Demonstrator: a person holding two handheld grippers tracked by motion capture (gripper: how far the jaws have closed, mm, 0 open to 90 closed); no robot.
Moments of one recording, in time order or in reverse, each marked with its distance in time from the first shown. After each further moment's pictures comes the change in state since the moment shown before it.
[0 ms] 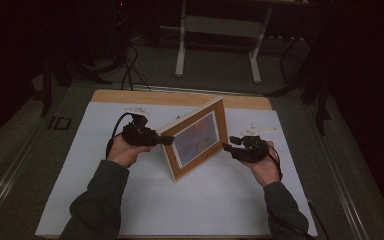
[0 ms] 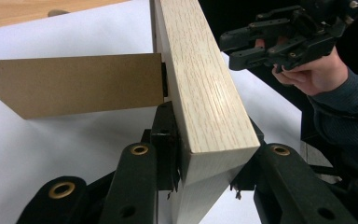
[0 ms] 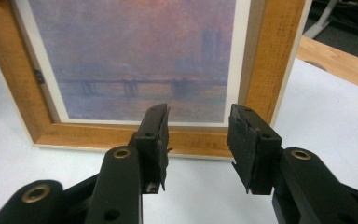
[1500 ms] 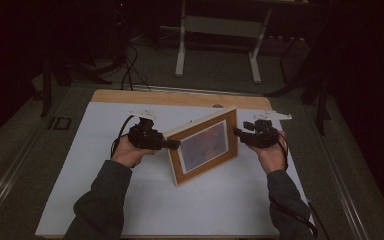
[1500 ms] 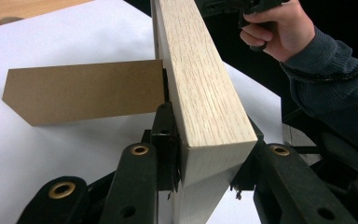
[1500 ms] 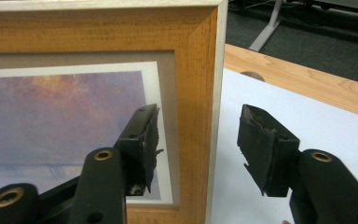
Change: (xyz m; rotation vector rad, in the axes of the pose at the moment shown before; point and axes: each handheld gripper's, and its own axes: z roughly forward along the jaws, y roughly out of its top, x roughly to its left) left arm -0.006 0.001 0.013 0.016 -0.097 0.091; right arm -0.037 0.022 -0.009 -0.052 -0.129 0.131
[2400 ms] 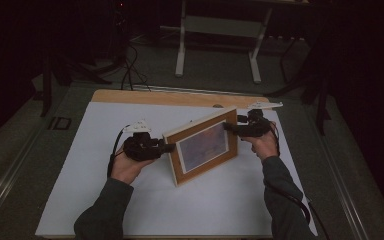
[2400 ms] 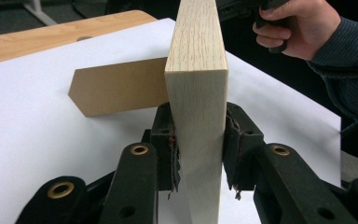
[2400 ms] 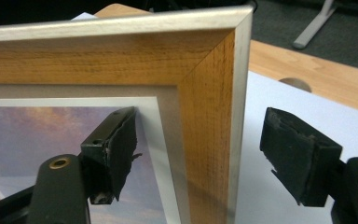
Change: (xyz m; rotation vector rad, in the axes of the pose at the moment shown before) left arm -0.031 -0.027 -0.004 -0.110 0.262 0.007; right arm -0.019 0.015 0.041 0.036 0.181 0.034
